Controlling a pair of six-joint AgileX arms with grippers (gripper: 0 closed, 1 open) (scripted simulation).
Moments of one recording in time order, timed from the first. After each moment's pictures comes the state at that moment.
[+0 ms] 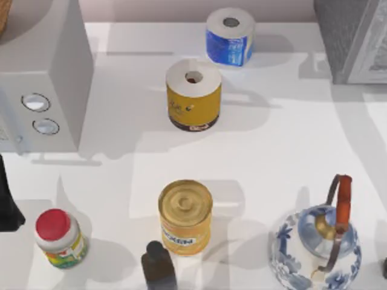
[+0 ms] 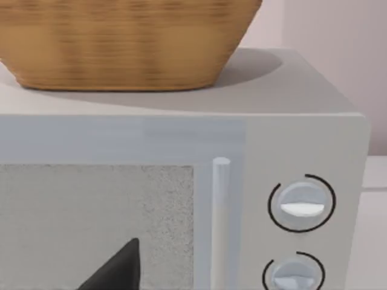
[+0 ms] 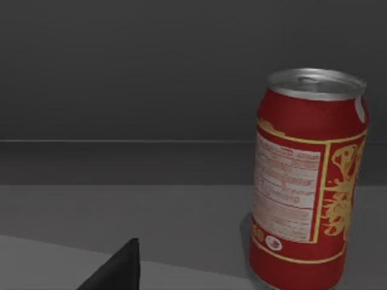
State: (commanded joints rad) left arm 0.00 0.00 0.00 0.00 0.00 0.00; right arm 0.14 1.31 1.59 -0.28 0.17 0.01
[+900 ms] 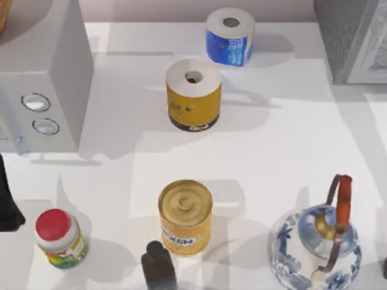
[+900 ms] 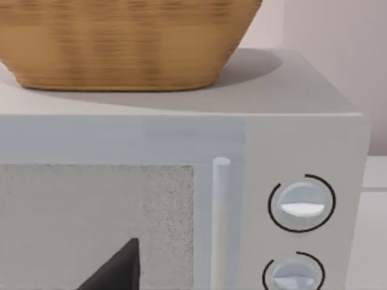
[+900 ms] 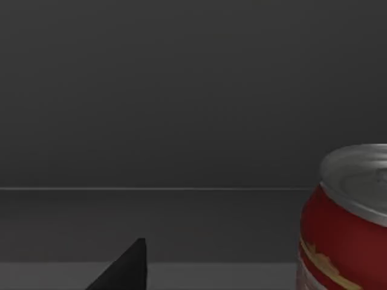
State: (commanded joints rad) left arm 0.00 0.00 0.00 0.00 0.00 0.00; right arm 0.11 1.52 1.76 -0.24 0.13 0.01
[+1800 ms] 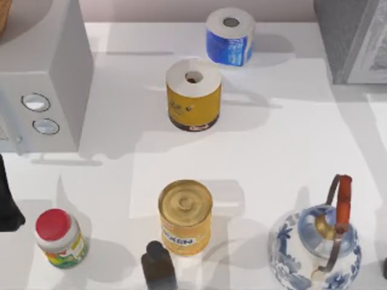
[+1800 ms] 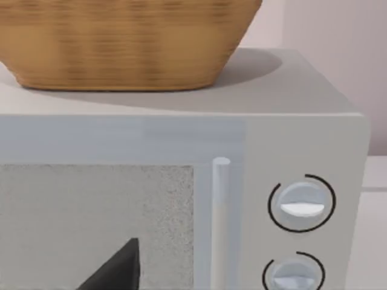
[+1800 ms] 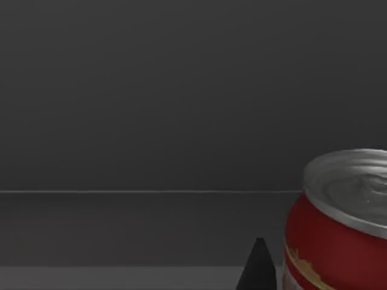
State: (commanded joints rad) left arm 0.00 0.00 0.00 0.00 0.00 0.00; right arm 0.11 1.52 1.76 -0.24 0.13 0.01
